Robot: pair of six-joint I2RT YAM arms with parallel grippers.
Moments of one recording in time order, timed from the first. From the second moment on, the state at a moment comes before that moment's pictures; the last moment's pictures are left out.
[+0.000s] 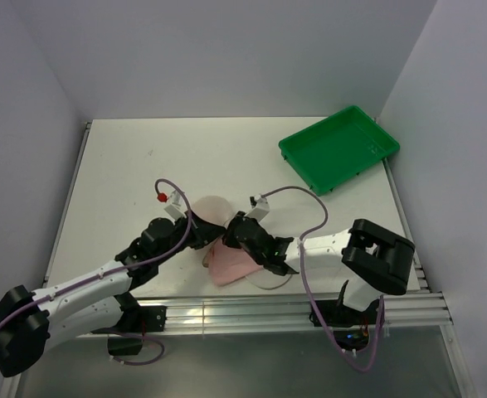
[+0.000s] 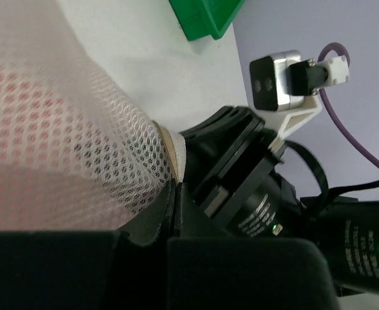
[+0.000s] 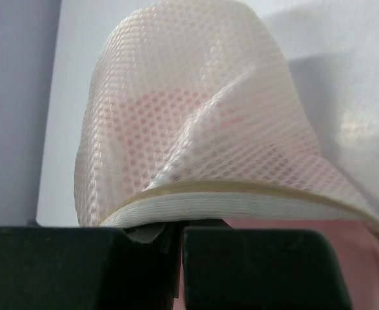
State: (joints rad) left arm -0.79 0.95 0.33 0.38 0.04 -1.04; right arm 1.10 1.57 0.62 0.48 0.48 1.06
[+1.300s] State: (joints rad) left arm -0.80 0.92 0.26 0.31 -0.09 -1.04; right arm 0.76 1.12 0.35 0.04 0.41 0.92
